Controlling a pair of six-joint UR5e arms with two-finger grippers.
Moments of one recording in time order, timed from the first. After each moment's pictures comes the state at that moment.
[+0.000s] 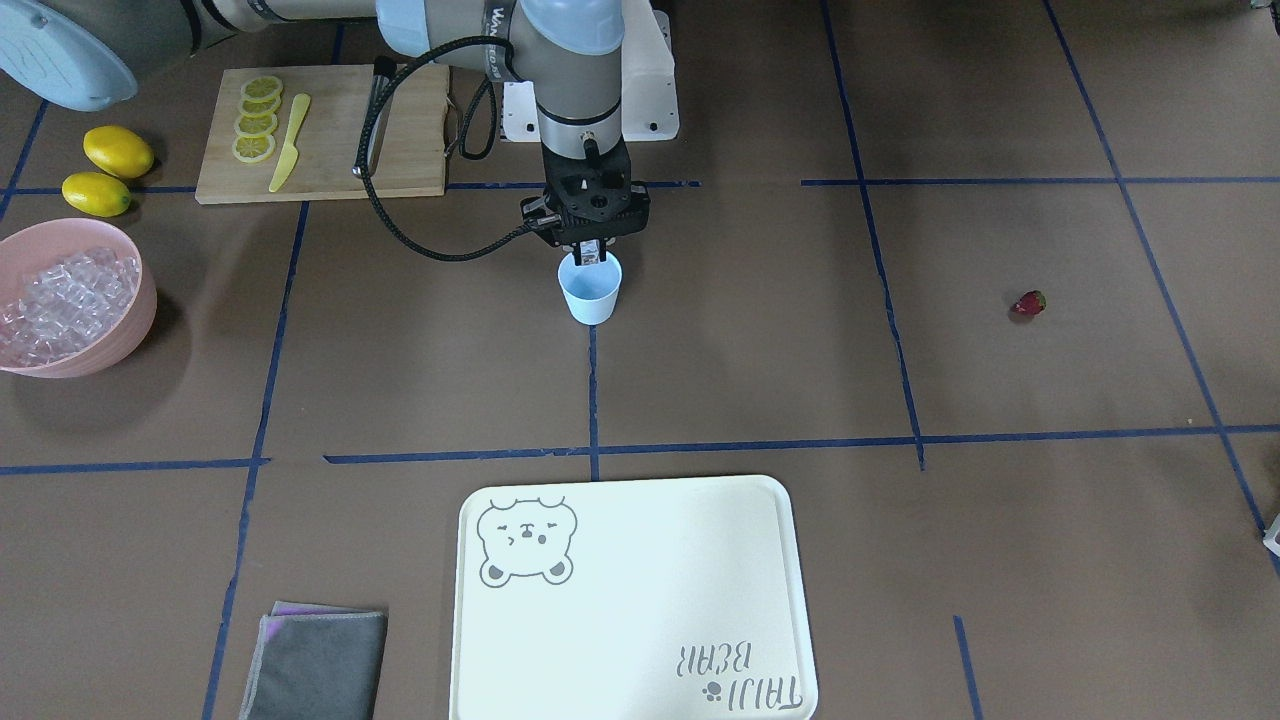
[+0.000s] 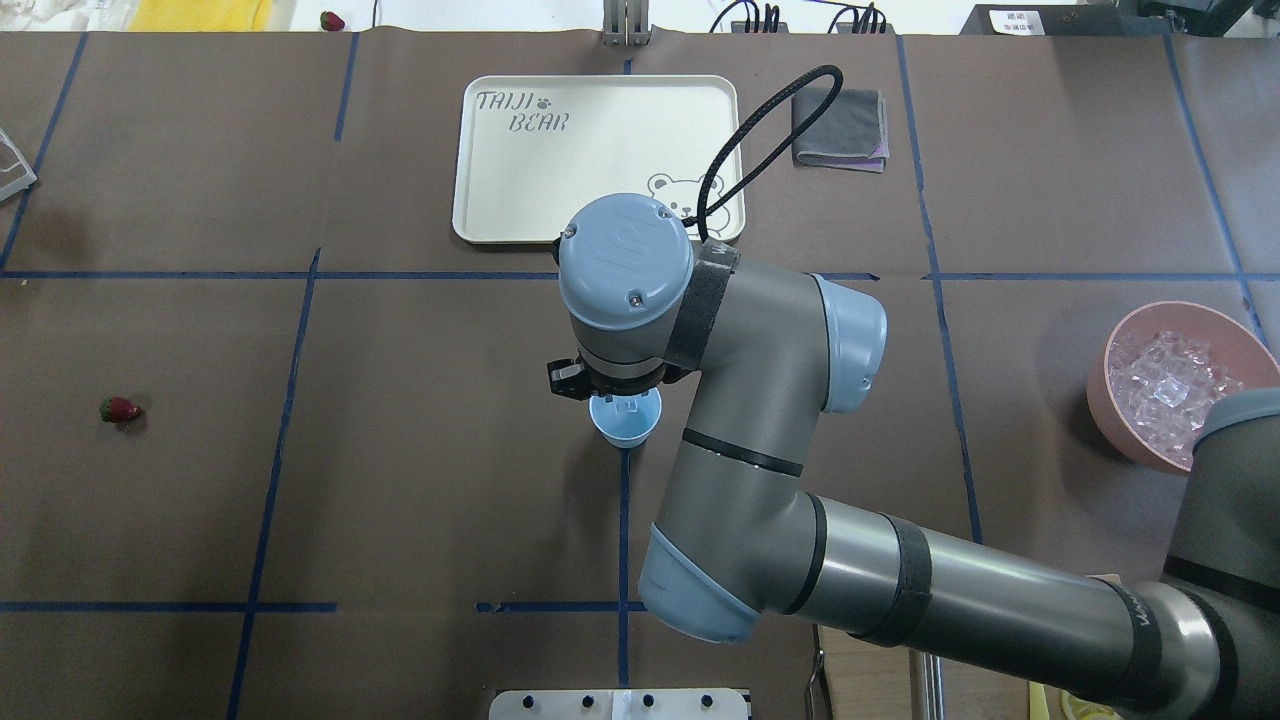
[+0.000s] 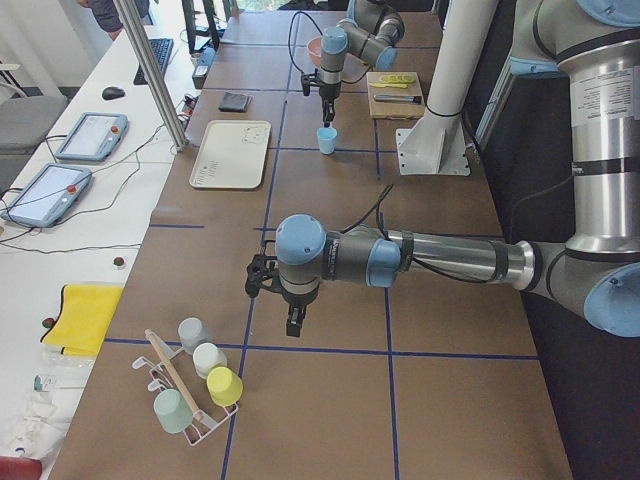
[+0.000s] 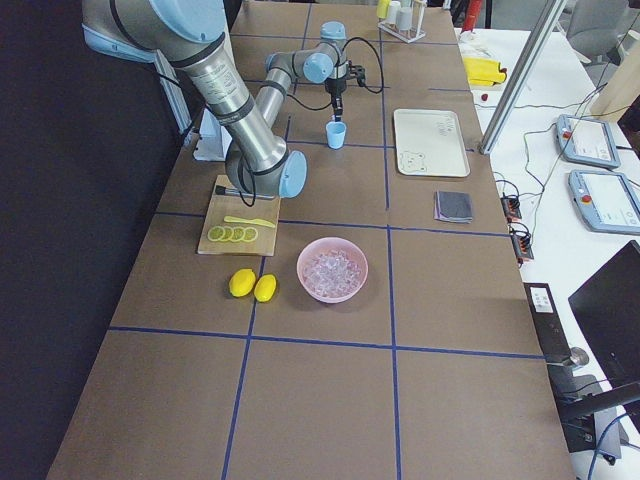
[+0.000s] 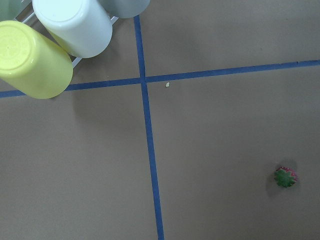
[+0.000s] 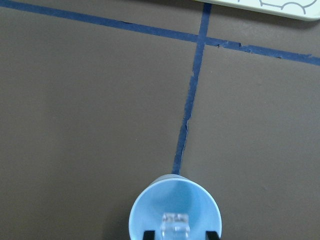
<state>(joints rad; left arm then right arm) -1.56 -1.41 -1.82 -1.61 -2.41 0.02 0.46 -0.72 1.68 -1.77 1.81 1.06</state>
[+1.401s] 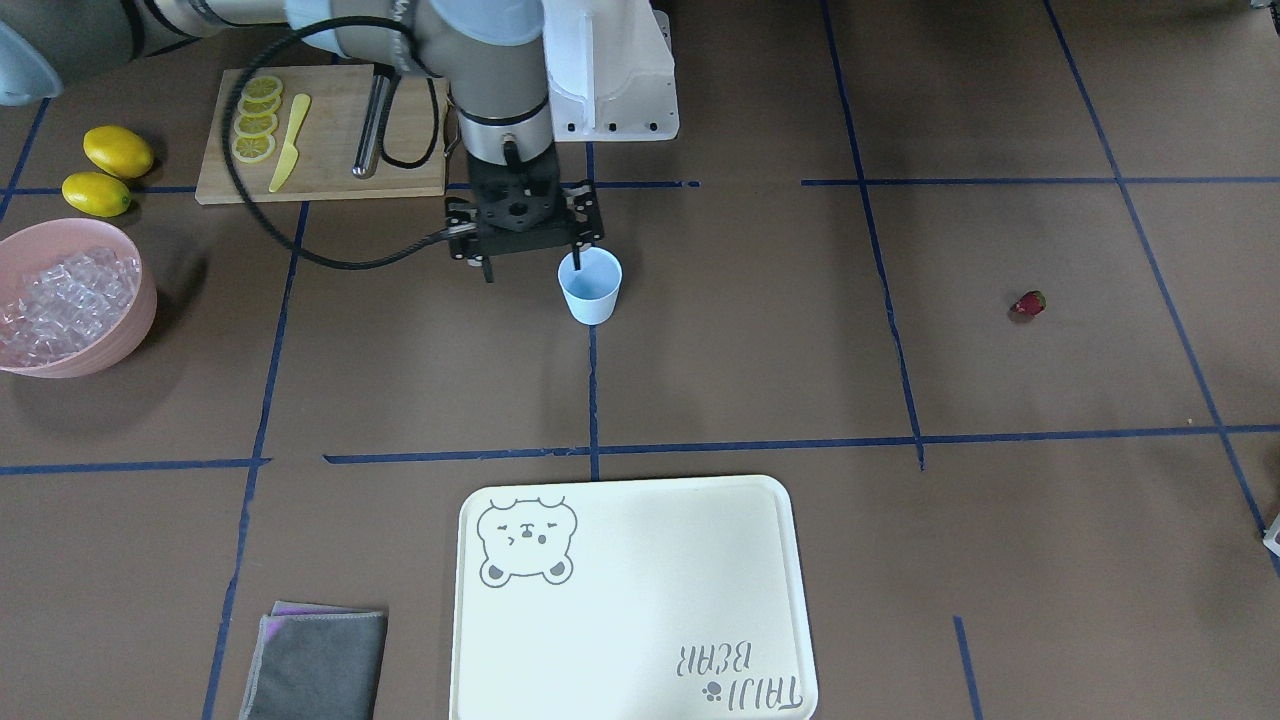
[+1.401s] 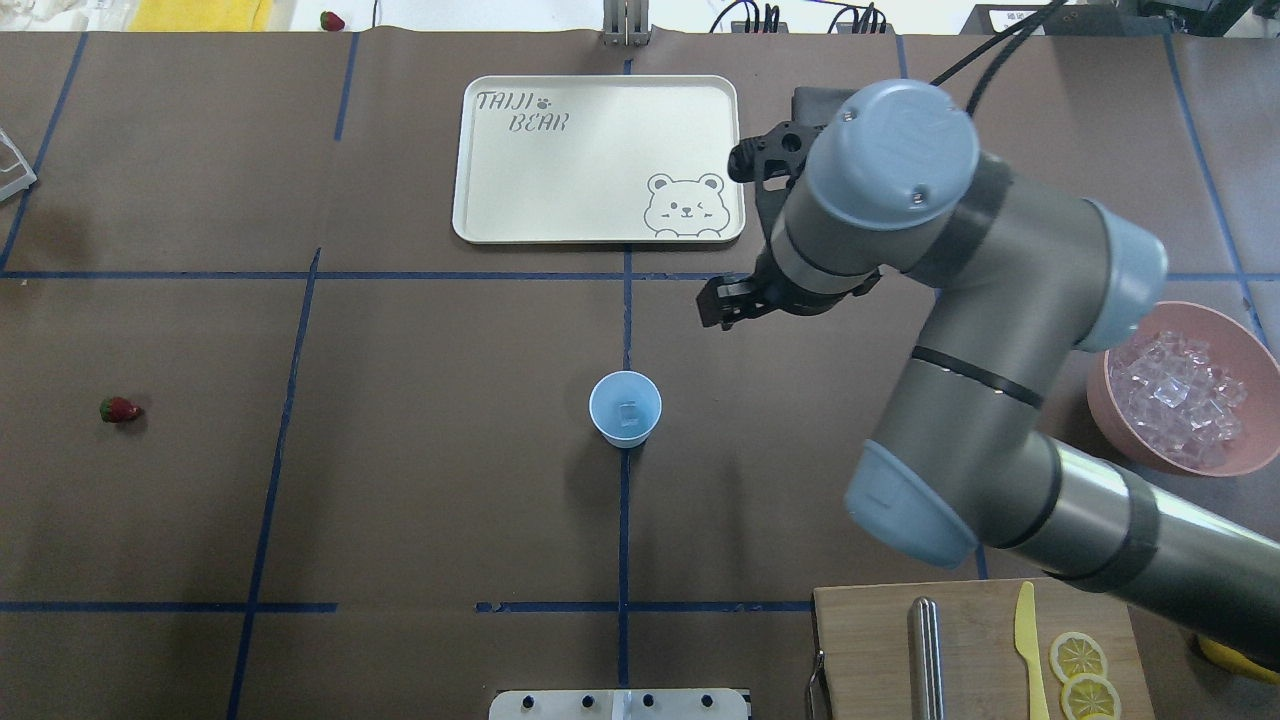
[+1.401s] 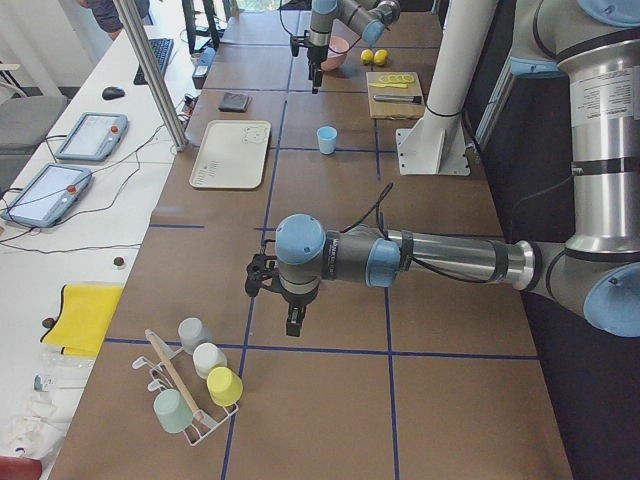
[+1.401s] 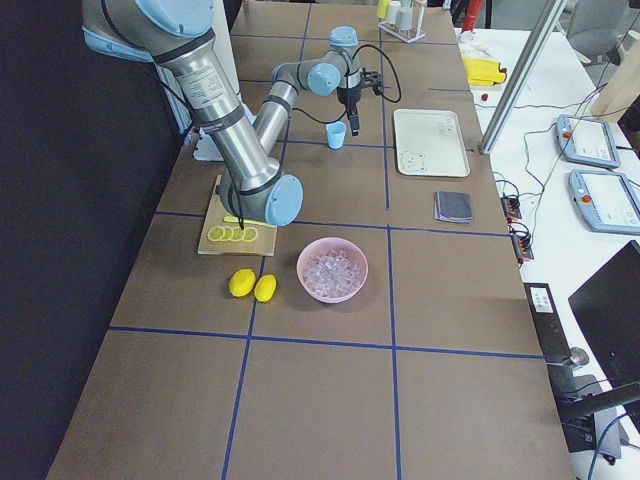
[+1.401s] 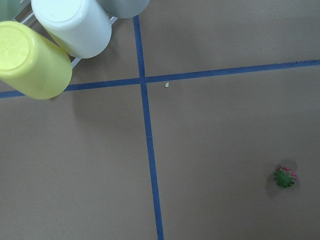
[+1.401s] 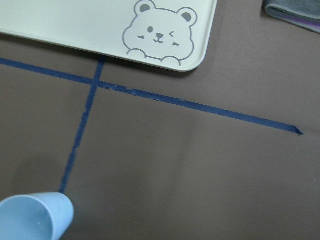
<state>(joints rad) -1.56 -1.41 -1.82 -1.61 -2.41 0.02 0.67 -1.01 1.97 -1.77 1.89 0.84</state>
